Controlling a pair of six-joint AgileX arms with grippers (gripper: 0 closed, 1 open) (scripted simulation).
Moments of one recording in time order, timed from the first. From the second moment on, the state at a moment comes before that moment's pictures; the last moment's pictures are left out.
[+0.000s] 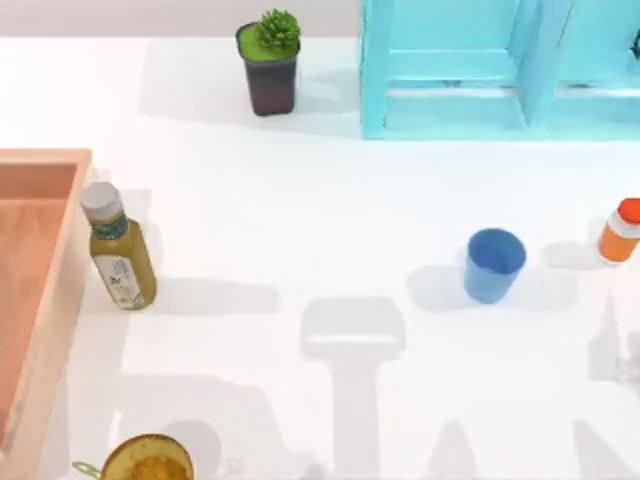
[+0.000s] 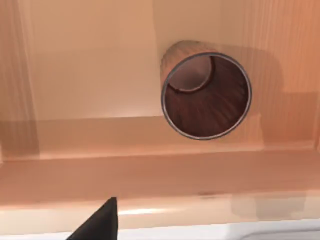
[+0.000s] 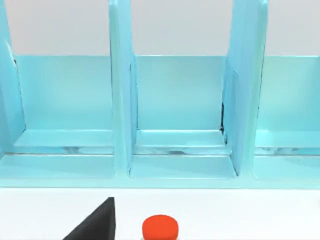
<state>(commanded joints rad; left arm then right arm) 0.38 1.44 1.27 -1.41 0.08 0.41 0.00 0.00 0.00 0.00 0.00 0.00</state>
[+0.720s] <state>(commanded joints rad) 0.35 1.47 1.48 -1.58 0.07 0.37 0.00 0.00 0.00 0.00 0.00 0.00</state>
